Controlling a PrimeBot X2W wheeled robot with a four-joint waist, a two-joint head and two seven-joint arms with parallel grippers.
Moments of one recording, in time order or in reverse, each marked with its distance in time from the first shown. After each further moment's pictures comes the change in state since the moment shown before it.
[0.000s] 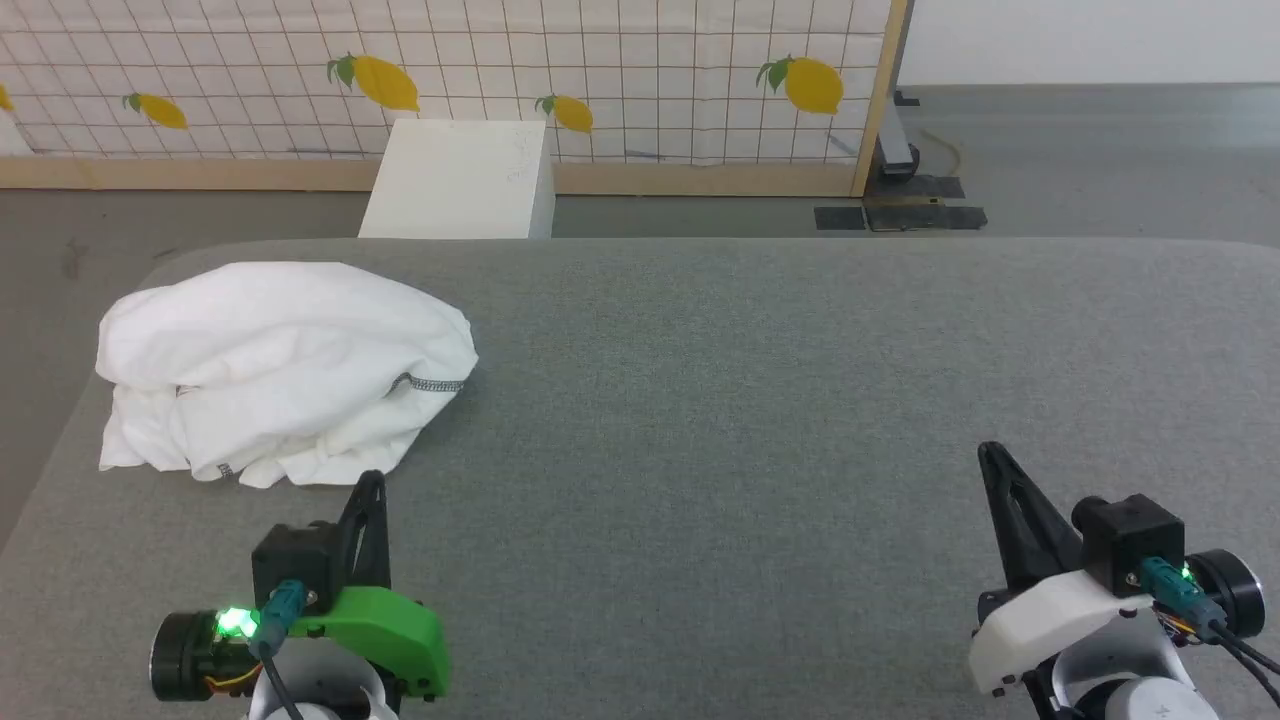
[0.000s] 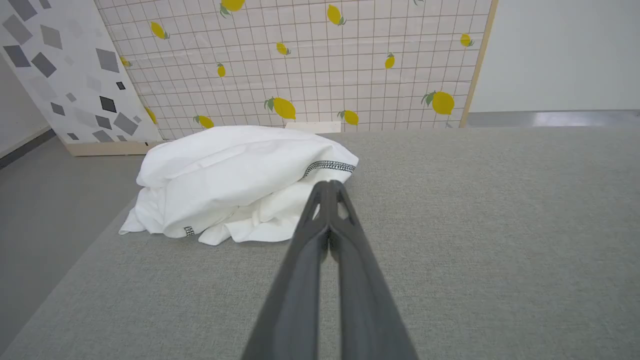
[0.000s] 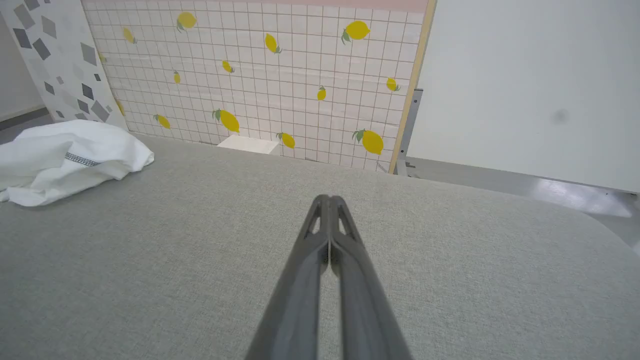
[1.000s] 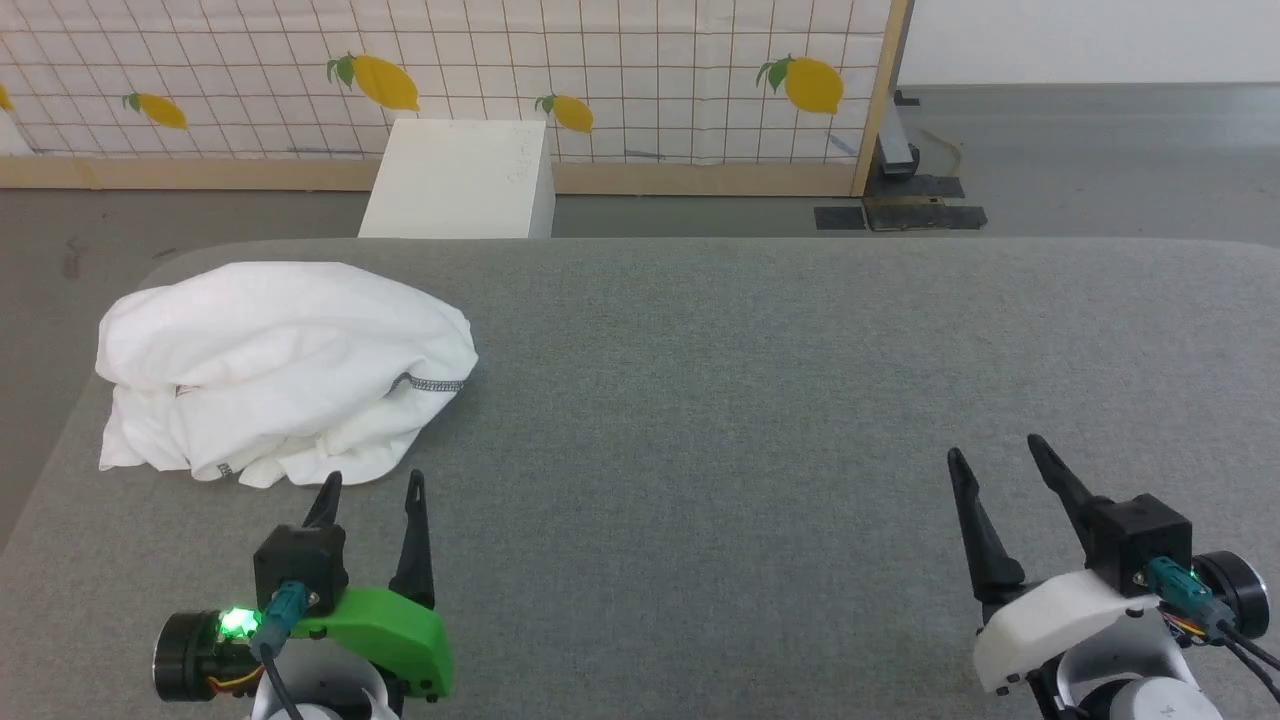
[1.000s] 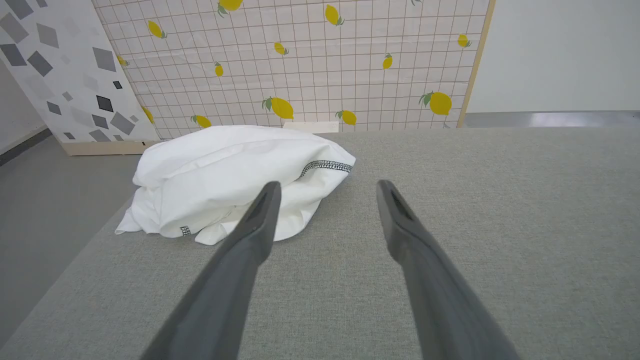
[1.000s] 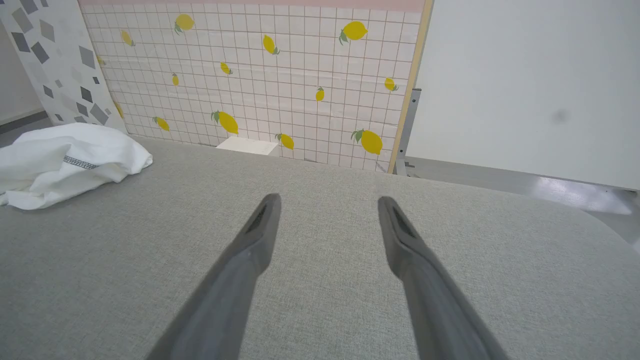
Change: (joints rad) left arm 0.001 0.000 -0.005 0.000 -0.006 0.000 -0.002; right arm 0.000 0.000 -0.006 0.001 0.009 0.000 -0.002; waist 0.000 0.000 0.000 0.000
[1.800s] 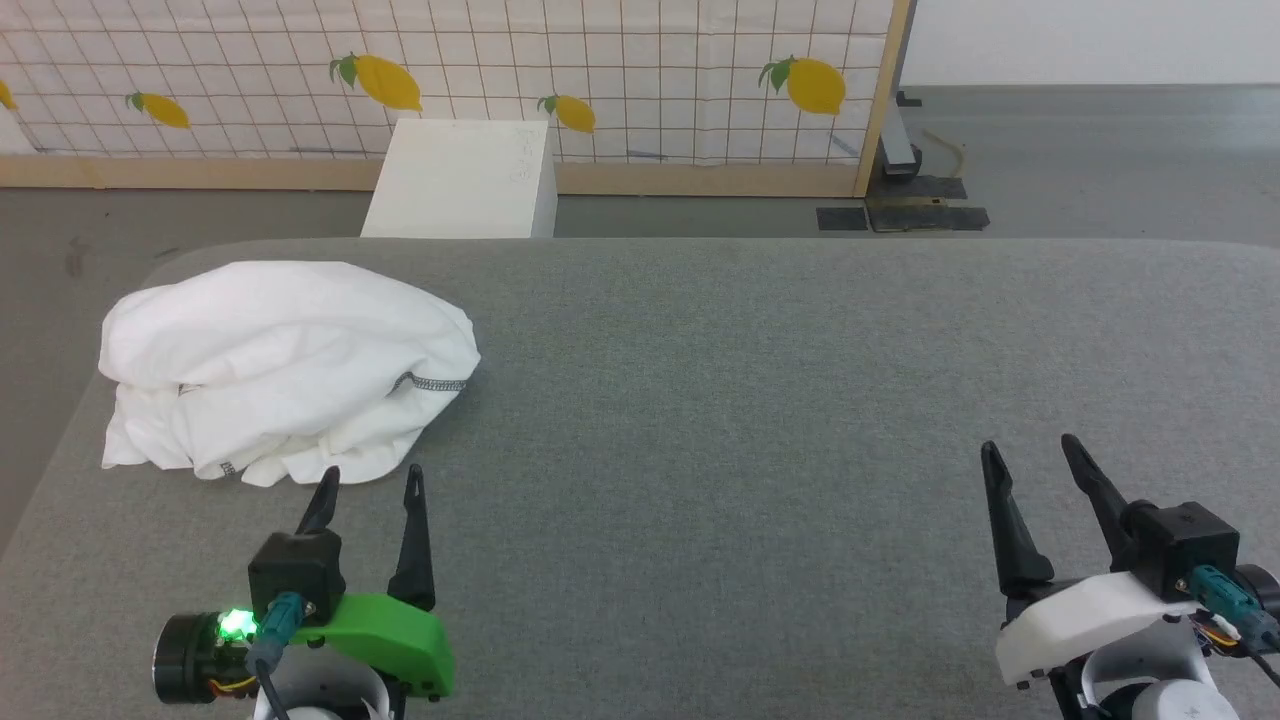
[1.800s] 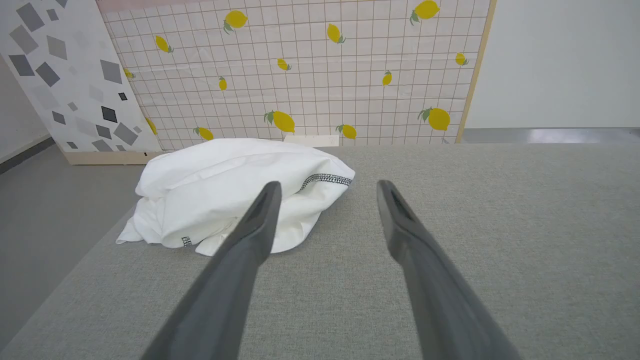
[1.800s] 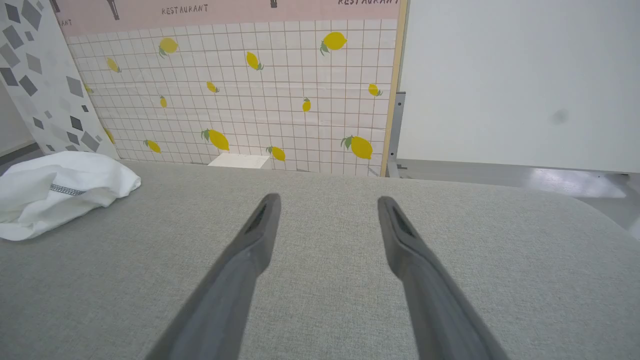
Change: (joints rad) left arm 0.007 0.000 -0.007 -0.007 -0.010 0.011 -0.051; right arm 0.000 0.000 -0.044 0.023 0.061 0.000 -0.050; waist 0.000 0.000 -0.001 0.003
